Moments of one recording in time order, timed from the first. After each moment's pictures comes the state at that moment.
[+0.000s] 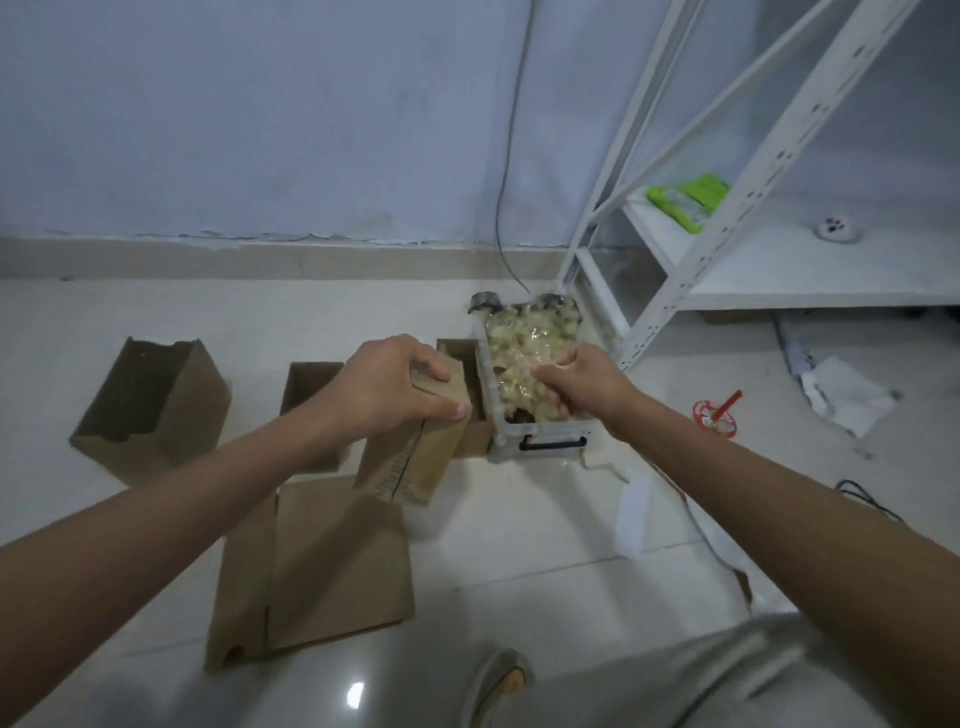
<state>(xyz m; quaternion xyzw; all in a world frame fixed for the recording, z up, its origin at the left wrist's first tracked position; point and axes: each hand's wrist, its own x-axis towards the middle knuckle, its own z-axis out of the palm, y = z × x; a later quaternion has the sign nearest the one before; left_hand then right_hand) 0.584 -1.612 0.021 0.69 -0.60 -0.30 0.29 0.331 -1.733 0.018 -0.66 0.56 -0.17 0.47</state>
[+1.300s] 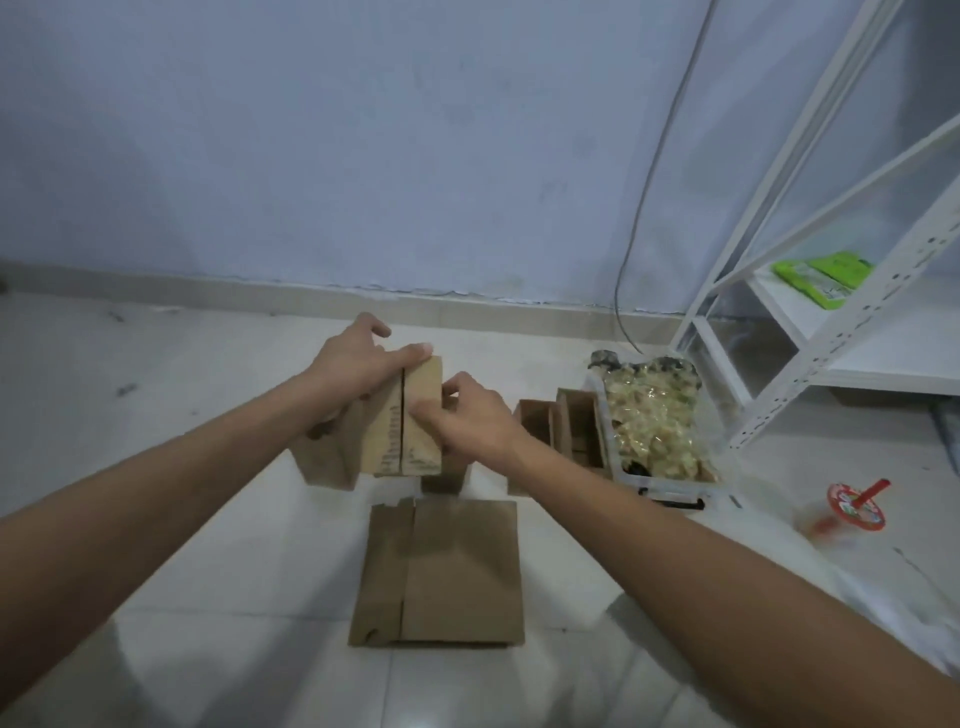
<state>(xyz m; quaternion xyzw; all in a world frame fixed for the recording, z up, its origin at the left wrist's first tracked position) 0.723 -1.518 0.089 0.83 -0.36 -0.26 0.34 0.559 -1.589 0.049 -0.80 0.40 -0.06 0.44</state>
